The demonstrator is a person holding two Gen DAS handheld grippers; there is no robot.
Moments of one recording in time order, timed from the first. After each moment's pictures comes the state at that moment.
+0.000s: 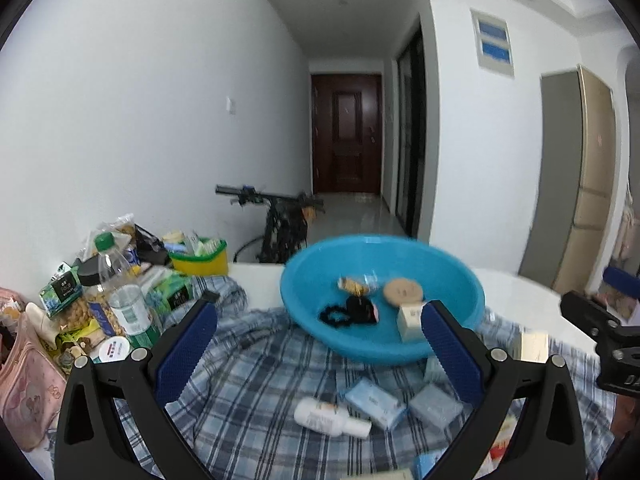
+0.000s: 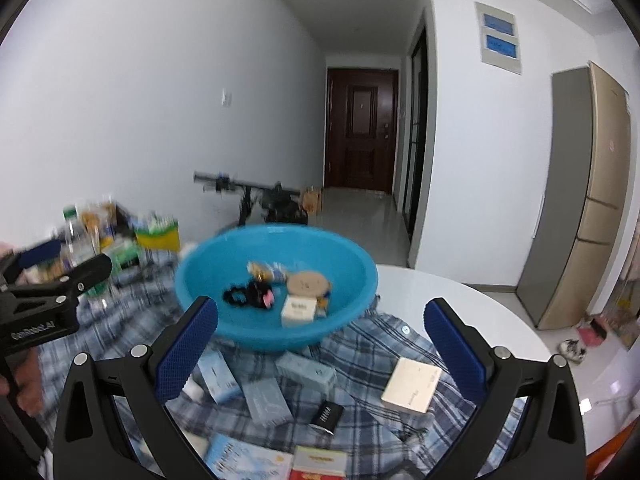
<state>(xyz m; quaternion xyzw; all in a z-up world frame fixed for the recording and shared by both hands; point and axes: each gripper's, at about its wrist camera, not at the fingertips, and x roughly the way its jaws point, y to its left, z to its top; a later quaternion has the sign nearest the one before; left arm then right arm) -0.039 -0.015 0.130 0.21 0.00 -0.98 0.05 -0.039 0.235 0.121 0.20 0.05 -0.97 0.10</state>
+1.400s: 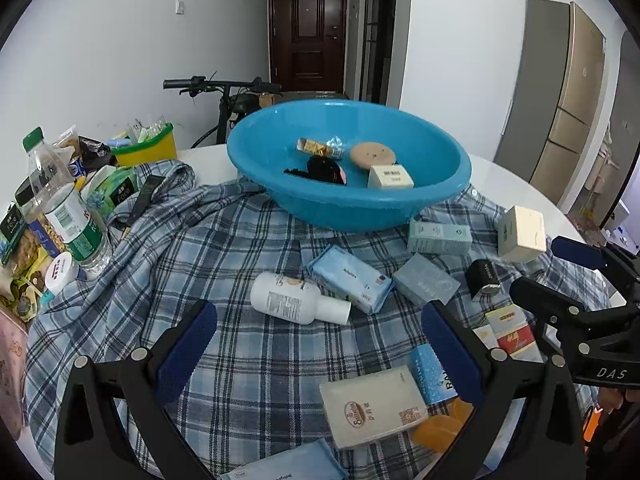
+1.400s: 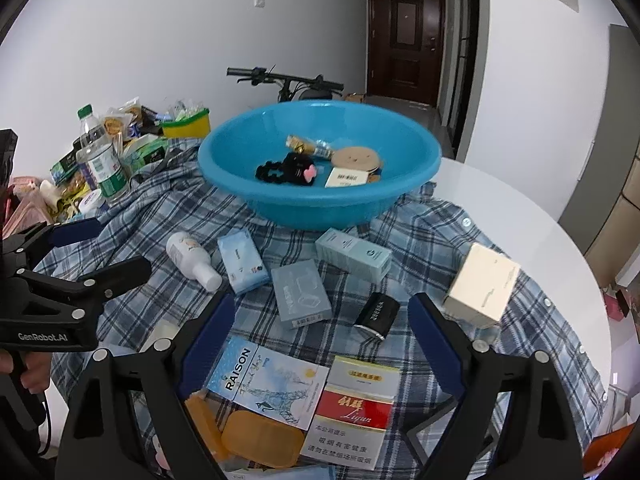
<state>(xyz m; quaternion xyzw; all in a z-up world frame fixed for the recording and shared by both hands) -0.057 -0.007 0.033 0.39 0.00 -0.92 -0.03 -0.057 0.219 0.030 0.37 0.06 -0.91 0.18</state>
